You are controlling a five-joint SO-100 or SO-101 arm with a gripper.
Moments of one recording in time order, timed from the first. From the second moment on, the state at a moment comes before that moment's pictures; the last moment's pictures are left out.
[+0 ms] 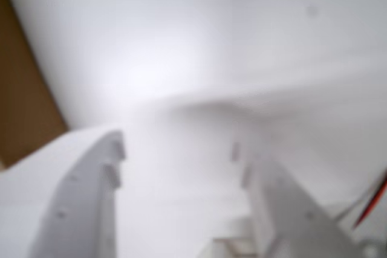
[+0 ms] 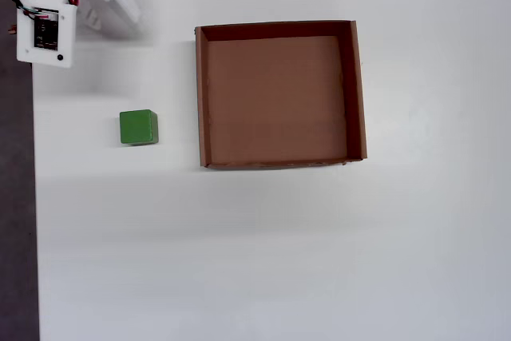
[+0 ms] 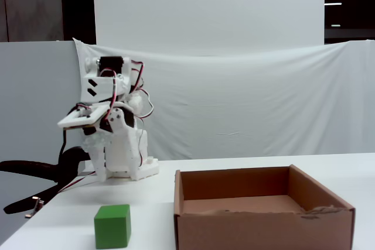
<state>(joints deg) -8.8 161.0 157.5 61.7 -57.1</state>
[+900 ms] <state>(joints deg) -7.9 95.9 107.1 53.4 -67.6</state>
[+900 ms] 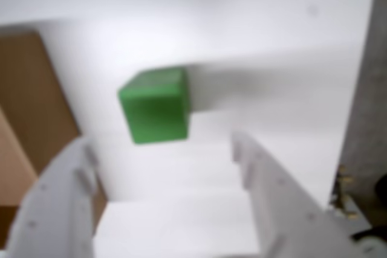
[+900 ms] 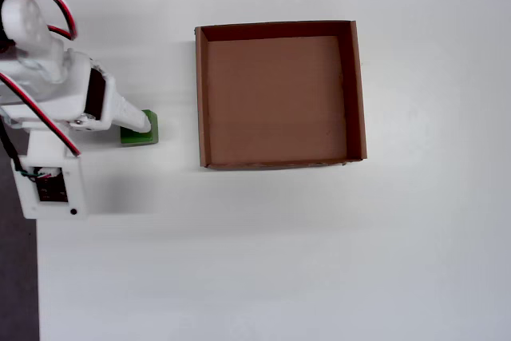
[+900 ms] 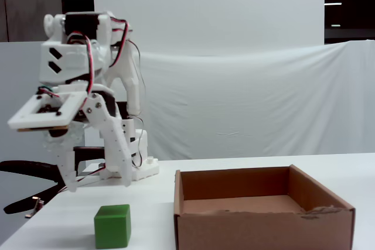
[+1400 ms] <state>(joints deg) -11.2 88.9 105.4 48.5 -66.1</state>
